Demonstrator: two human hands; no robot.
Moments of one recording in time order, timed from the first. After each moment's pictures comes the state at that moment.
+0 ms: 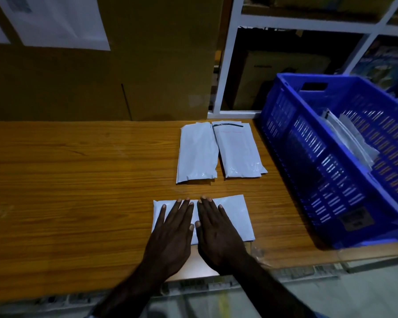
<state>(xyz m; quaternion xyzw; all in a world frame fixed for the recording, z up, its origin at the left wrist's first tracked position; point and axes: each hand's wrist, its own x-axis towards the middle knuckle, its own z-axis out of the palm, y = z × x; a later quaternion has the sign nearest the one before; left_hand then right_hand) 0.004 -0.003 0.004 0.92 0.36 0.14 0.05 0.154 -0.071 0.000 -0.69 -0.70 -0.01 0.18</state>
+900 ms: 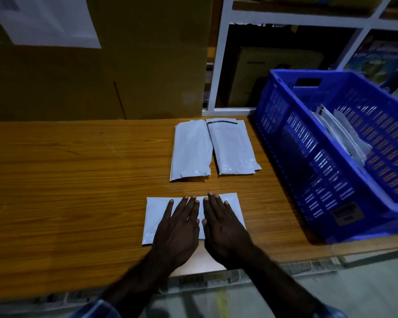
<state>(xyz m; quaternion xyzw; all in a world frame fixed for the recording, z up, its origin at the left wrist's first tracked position) 0.036 -0.007 0.015 0.93 0.34 0.11 -0.01 0.185 -0.081 0.000 -0.69 -0.70 0.01 0.17</state>
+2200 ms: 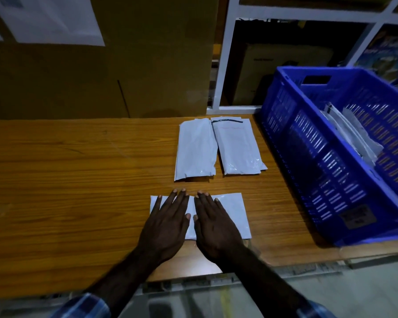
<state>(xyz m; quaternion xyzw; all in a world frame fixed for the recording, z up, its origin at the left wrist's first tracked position) 0.006 0.018 0.013 0.92 0.38 0.07 0.08 0.157 -0.062 -0.009 -0.67 -0.71 -0.06 0.23</state>
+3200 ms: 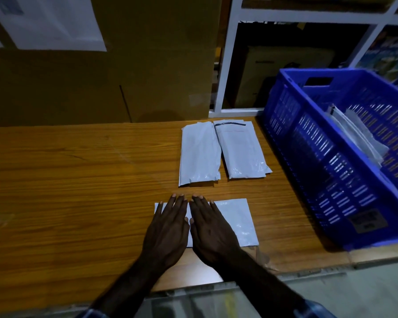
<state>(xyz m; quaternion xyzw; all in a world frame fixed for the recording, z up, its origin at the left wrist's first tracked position) 0.001 0.028 0.014 0.90 0.40 0.10 0.11 0.139 -0.043 0.000 -0.67 -0.71 -0.03 0.21</state>
